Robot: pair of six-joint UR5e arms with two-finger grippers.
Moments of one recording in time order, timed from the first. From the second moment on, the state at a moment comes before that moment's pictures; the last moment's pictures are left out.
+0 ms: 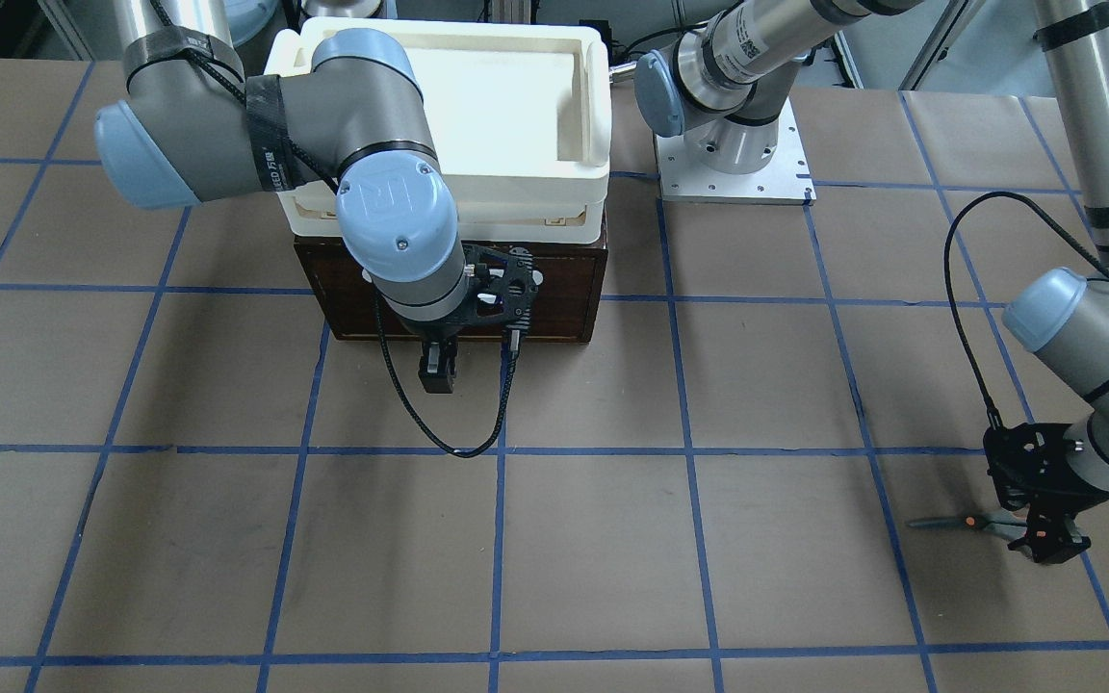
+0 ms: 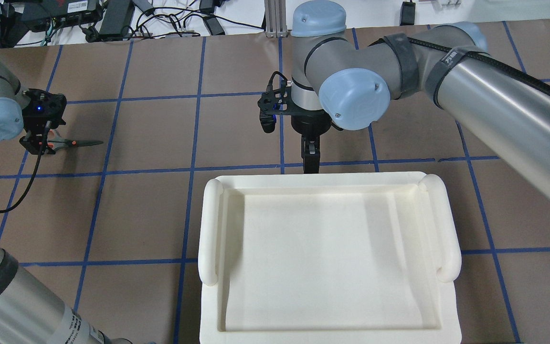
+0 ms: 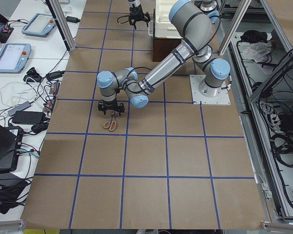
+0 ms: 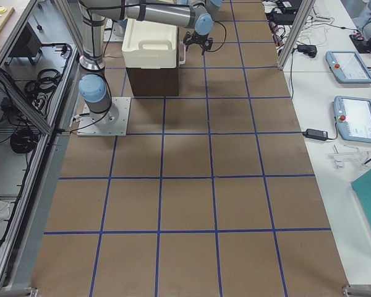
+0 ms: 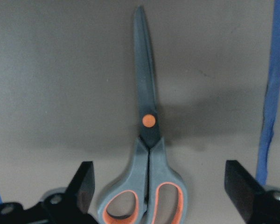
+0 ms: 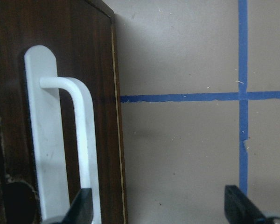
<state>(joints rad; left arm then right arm) -1.06 -2.17 -1.57 -0.91 1.64 2.16 1.87 -1.23 1.56 -1.65 -1.47 -1.25</state>
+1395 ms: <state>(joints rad) -1.06 -2.24 -1.53 -0.91 1.61 2.21 1.86 -1.21 1.56 -1.59 -1.46 -1.24</state>
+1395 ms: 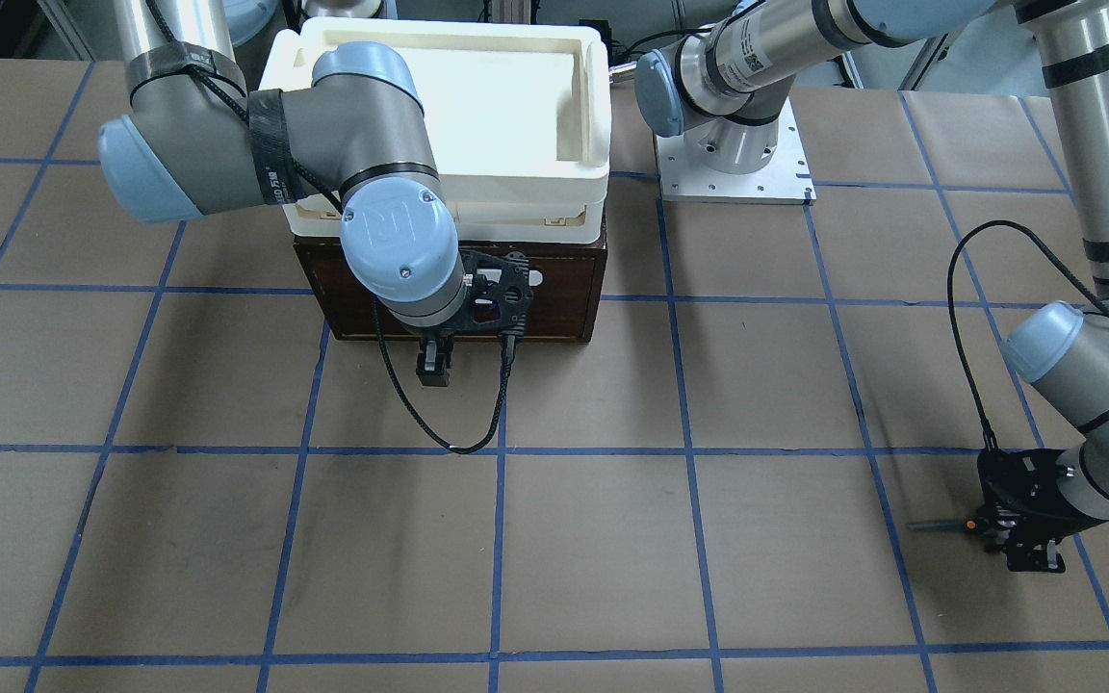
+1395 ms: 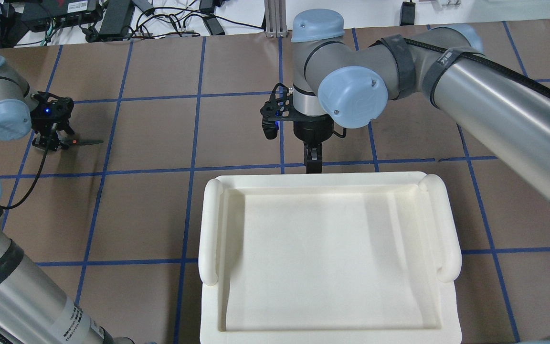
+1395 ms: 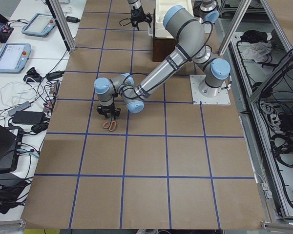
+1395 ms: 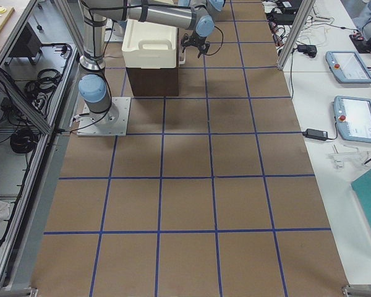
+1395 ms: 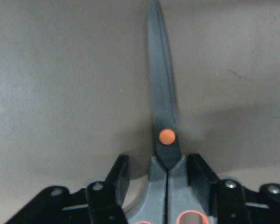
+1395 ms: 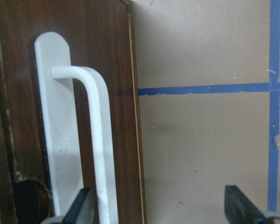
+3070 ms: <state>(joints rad) -1.19 -1.94 -1.52 -1.33 1.59 2.10 1.86 -1.18 1.57 -1.61 -1.47 -1.24</state>
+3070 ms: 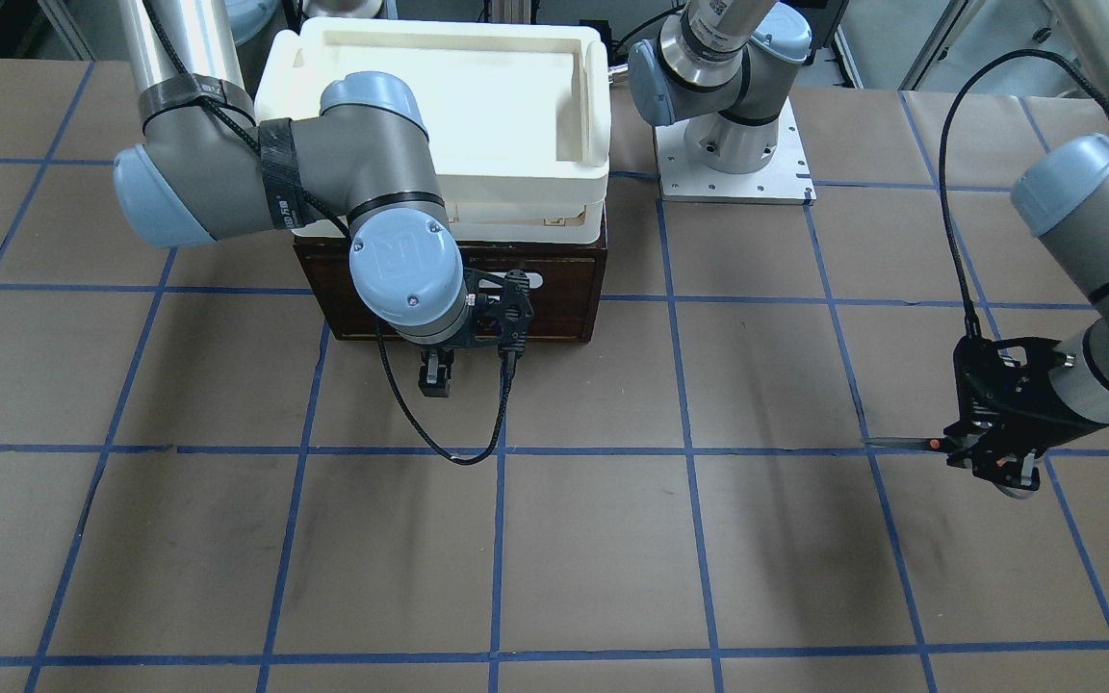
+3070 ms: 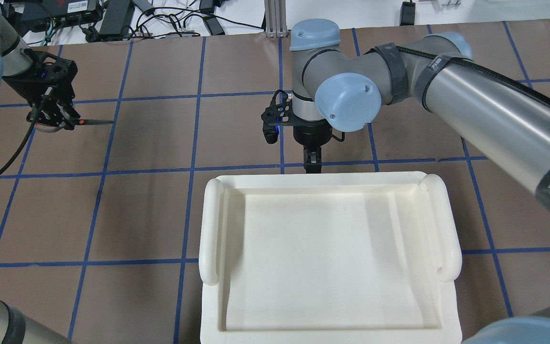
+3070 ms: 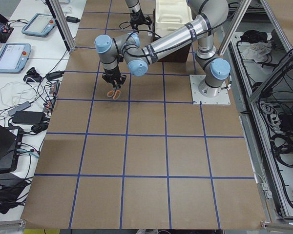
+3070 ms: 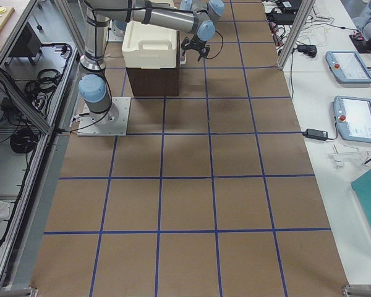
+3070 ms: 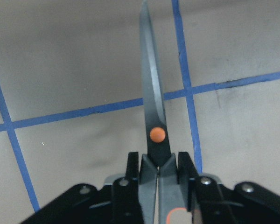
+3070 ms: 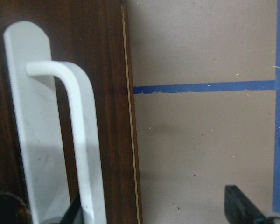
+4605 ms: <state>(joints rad) -1.19 -1.94 -1.52 -1.34 1.60 2.10 1.86 -1.13 1.55 -1.80 -1.48 -1.27</state>
